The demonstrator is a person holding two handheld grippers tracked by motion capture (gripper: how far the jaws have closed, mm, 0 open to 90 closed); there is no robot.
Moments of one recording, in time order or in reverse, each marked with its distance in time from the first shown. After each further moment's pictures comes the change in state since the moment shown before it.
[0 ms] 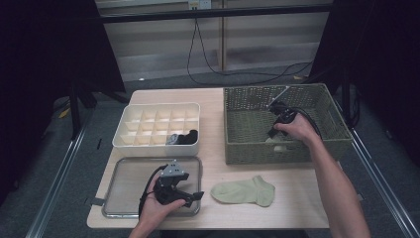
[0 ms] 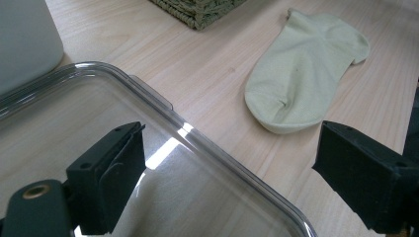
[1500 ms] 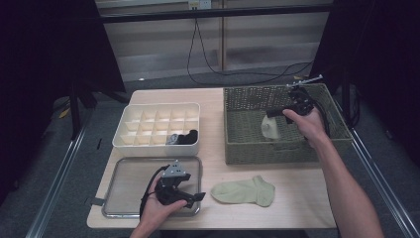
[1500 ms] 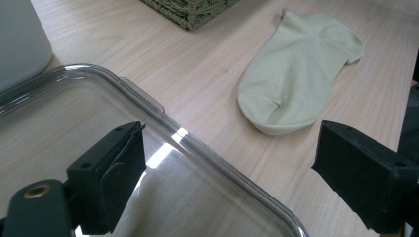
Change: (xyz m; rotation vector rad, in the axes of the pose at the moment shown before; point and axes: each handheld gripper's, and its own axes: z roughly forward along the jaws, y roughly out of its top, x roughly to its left) left arm -0.004 0.001 0.002 0.003 -0.016 0.004; right arm 0.018 -0.023 -0.074 -0.540 0.179 0.019
